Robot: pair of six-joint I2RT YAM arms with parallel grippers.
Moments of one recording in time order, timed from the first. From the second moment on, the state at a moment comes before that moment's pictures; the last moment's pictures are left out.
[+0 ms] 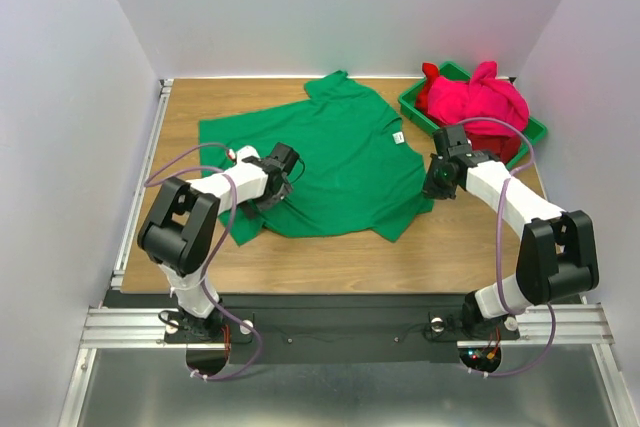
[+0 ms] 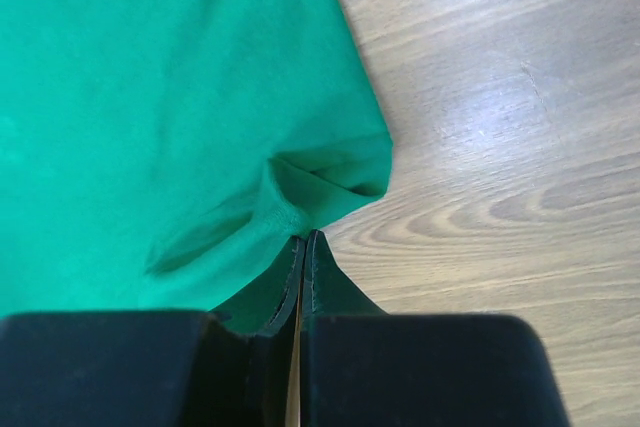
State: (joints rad) left arm -0.51 1.71 1.01 -0.60 -0.50 -1.12; right arm 0.23 1.47 1.01 -0.65 0.13 0.57
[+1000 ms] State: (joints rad) left arm -0.54 1.41 0.91 -0.81 -0.51 -1.33; right arm 0.23 1.47 1.05 -0.64 0.10 0.54
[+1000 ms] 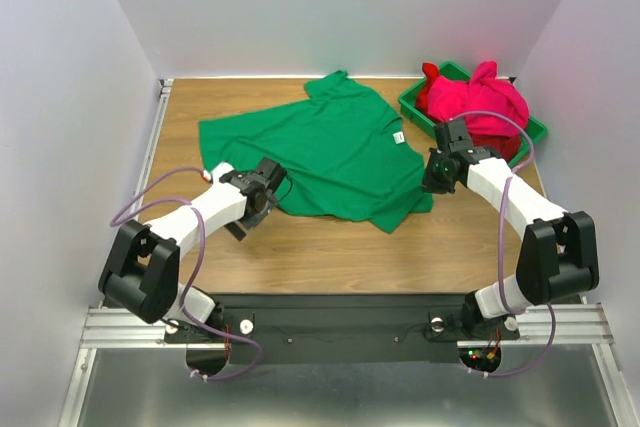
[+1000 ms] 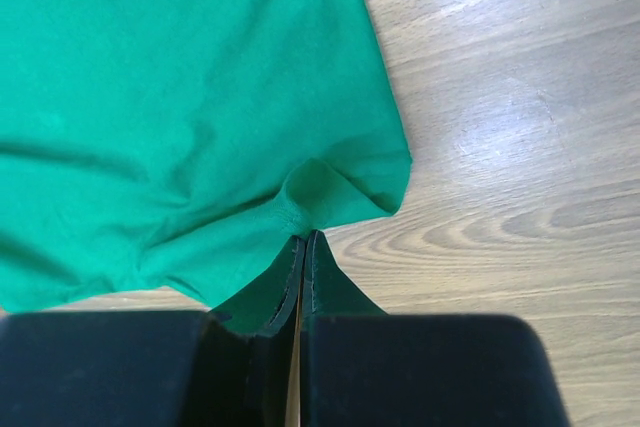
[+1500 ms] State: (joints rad) left arm -0.52 1.48 0.87 -0.85 -0.55 -1.51; right arm 0.23 1.39 1.01 -0.64 0.10 0.51
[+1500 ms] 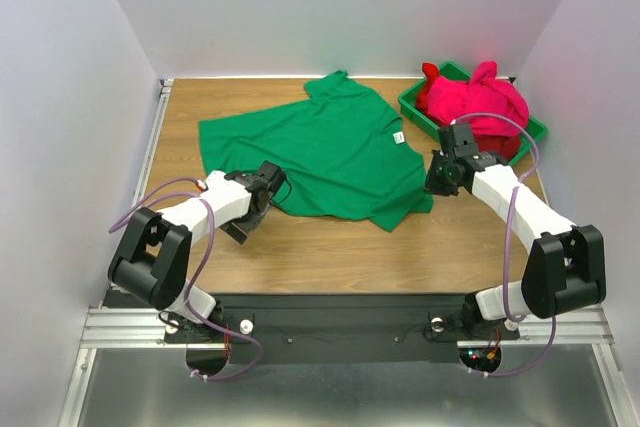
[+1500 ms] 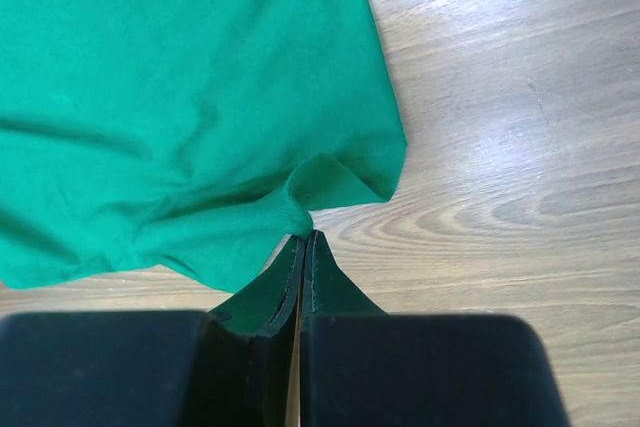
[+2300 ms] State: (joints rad) left arm -0.44 1.63 0.92 -0.70 -0.58 -1.40; right arm 0.23 1.39 1.00 -0.64 0.09 0.51
